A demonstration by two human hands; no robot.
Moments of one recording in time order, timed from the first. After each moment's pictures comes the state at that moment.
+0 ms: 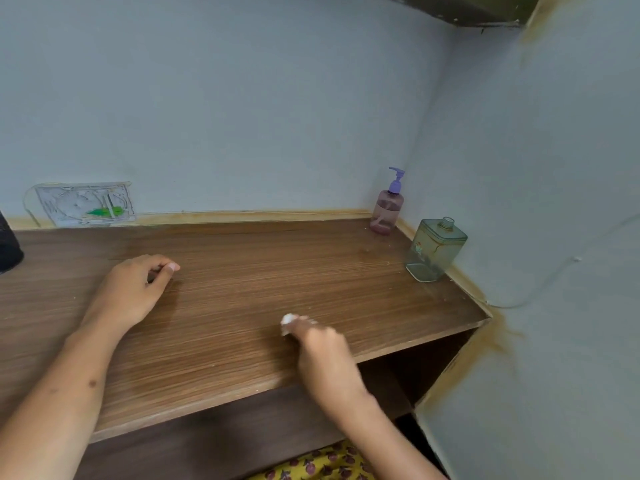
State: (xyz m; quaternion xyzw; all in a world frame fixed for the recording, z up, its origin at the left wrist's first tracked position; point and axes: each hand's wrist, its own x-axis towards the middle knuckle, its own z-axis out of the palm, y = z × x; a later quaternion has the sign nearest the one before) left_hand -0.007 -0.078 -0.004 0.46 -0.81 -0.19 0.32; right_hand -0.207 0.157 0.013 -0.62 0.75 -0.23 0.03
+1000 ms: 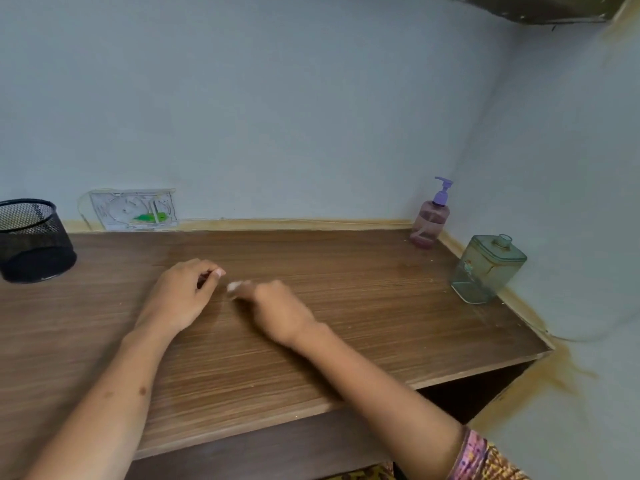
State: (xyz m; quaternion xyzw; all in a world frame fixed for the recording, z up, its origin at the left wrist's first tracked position) left_hand -0.015 -0.088 -0.005 0.45 -0.82 -0.17 0.30; right_hand -0.178 0.004 0.016 -0.76 0.62 -0.16 0.10
